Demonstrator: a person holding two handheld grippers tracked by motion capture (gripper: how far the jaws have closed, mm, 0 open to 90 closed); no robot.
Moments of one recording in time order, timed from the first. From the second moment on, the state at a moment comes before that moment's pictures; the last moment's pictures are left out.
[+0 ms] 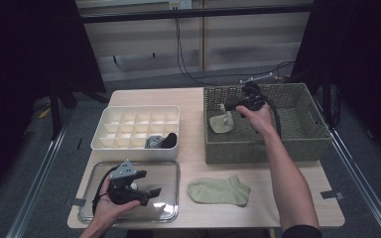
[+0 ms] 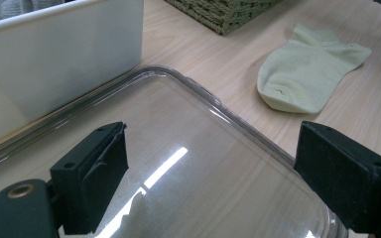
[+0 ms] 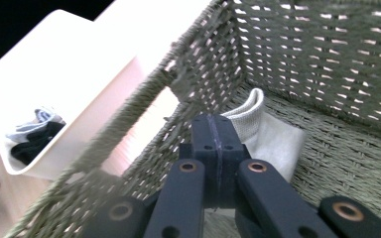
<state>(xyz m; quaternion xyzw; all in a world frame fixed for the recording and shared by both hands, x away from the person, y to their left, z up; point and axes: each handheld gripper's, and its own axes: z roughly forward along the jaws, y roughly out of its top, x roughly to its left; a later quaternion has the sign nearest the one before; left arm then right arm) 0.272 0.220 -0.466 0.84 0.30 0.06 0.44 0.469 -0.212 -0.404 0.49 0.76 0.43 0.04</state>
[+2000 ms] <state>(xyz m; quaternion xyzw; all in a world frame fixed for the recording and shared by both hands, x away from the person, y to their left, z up) 0.272 0.214 -0.466 0.84 0.30 0.06 0.44 0.396 -0.233 -0.314 0.43 0.69 0.57 0.11</state>
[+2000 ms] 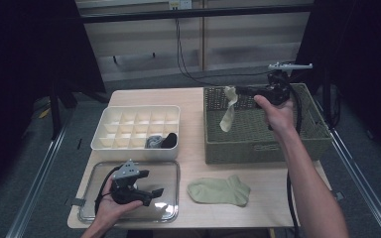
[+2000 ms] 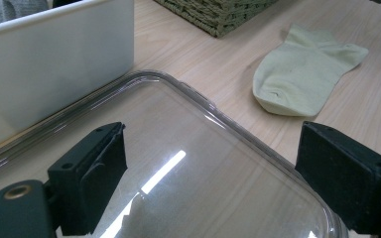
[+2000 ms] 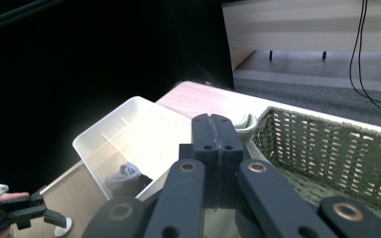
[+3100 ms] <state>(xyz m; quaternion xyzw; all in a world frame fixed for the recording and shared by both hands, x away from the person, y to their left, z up) 0.272 0.206 -0.469 0.85 0.29 0.06 0.44 0.349 -0.227 -0.267 0.37 0.68 0.62 0.12</state>
